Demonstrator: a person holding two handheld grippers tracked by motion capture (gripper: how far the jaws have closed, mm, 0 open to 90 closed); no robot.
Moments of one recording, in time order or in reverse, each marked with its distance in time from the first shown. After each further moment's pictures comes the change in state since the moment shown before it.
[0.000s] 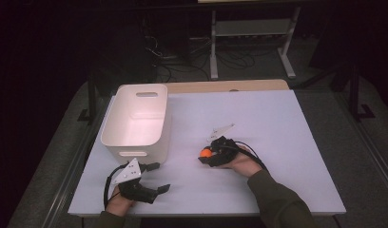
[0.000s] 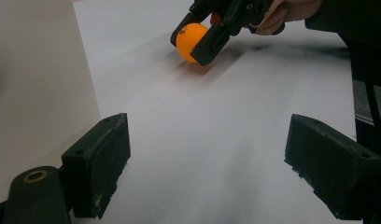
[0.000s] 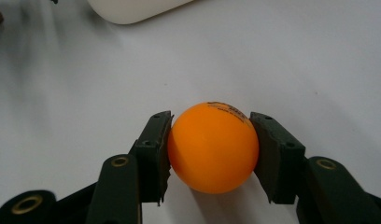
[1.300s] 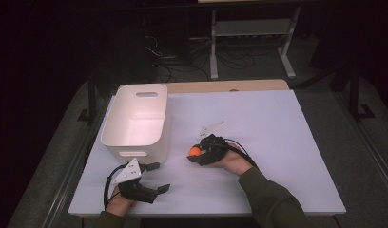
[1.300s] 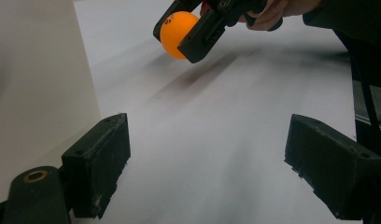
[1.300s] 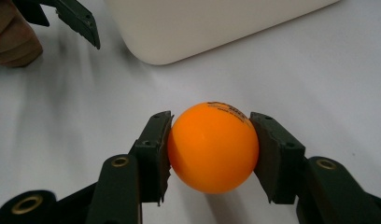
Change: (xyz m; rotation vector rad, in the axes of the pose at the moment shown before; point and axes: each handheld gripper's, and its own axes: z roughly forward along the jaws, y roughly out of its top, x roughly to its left) left arm 0.000 0.000 0.000 -0.001 0.000 -0.003; right arm 0.016 0.028 0.009 -0.038 0.052 -0.040
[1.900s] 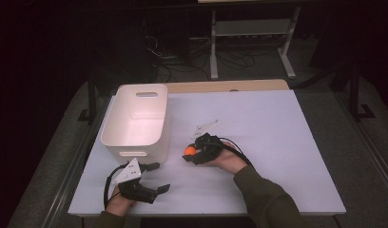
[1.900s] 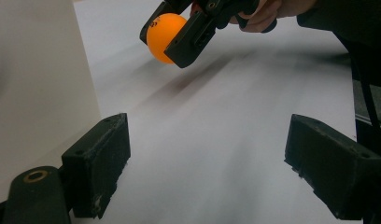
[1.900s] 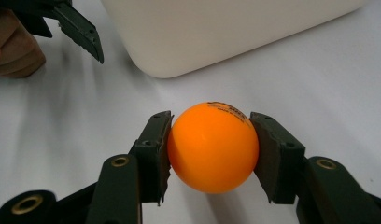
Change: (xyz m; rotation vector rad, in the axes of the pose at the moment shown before) left arm 0.000 0.000 0.000 0.001 0.001 0.004; right arm 0.003 0.011 0.010 -0.001 0.016 -0.003
